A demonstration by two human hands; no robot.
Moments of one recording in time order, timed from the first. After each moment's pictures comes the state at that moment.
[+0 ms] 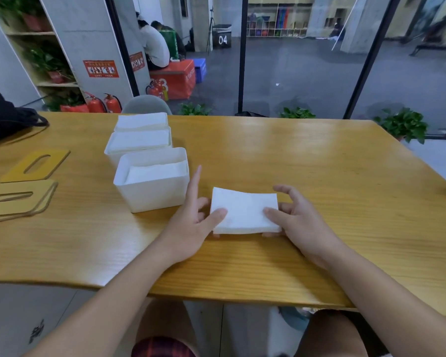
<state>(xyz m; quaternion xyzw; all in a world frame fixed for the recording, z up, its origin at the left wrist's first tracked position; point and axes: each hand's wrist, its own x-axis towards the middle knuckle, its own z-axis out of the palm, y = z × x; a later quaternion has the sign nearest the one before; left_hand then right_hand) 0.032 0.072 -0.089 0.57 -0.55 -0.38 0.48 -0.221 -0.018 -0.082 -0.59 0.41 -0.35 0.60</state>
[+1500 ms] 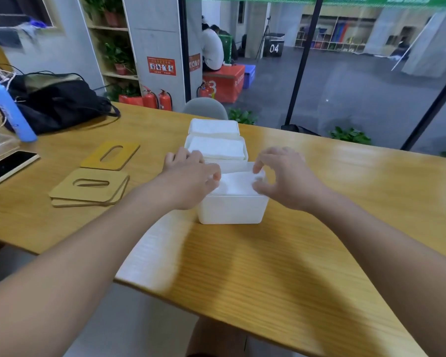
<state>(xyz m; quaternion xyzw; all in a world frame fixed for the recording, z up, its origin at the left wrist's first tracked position) 0.209 0.063 0.004 0.78 -0.62 0.01 0.05 -0.012 -0.083 0.000 -0.94 0.30 -0.17 0.08</state>
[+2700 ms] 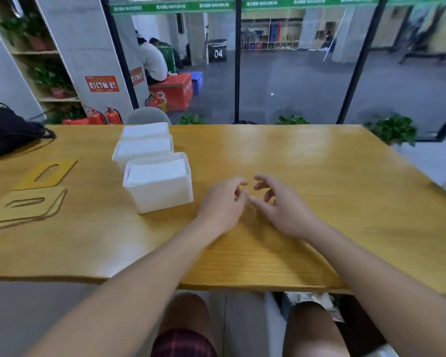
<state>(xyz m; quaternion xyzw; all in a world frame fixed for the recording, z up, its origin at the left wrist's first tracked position) -0.024 0.017 -0.068 0.67 -0.65 -0.10 0.35 -0.210 -0.029 -0.066 -0.83 0.41 -0.29 0.24</state>
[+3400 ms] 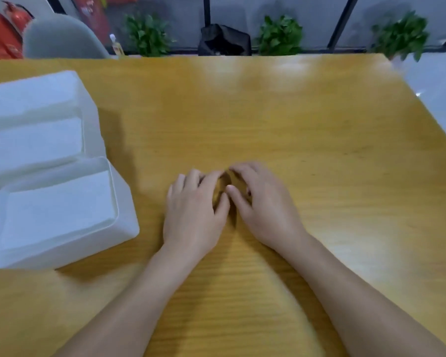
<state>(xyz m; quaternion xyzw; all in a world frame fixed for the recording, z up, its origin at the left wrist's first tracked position) -0.017 -0.083 -0.106 0.74 -0.64 -0.06 0.22 -0.182 -0.140 -0.097 -0.83 0.48 -0.22 0.18</state>
